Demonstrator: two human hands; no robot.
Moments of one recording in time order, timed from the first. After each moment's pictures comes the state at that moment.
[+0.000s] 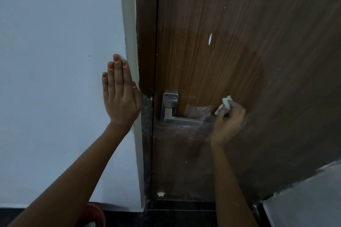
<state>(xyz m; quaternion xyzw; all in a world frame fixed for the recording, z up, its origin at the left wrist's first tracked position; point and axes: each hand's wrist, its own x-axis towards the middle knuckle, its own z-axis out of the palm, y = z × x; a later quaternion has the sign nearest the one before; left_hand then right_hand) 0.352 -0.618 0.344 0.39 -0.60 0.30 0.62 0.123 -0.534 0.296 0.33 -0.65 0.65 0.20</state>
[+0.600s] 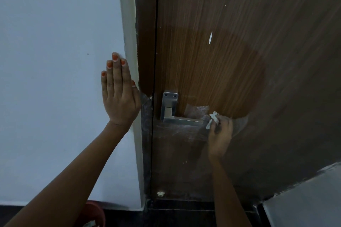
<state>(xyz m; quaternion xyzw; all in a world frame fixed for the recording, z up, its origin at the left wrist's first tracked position) 0.352 -0.618 0.344 0.40 -0.60 0.31 0.62 0.125 -0.521 0.249 0.39 -0.70 0.59 0.13</state>
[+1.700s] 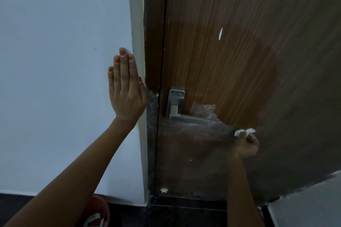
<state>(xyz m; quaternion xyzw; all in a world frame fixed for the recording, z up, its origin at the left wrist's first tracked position) 0.352 -0.619 0.344 0.39 -0.60 0.31 0.63 0.080 -0.518 0.235 -0.01 -0.66 0.75 0.00</state>
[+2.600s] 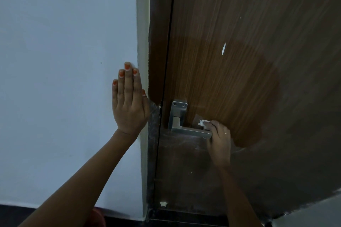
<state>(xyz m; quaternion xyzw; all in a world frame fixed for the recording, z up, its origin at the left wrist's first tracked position) 0.355 -0.620 0.340 0.35 -0.63 0.32 0.62 0.127 -0.531 0.259 0.63 -0.64 0.37 0.23</state>
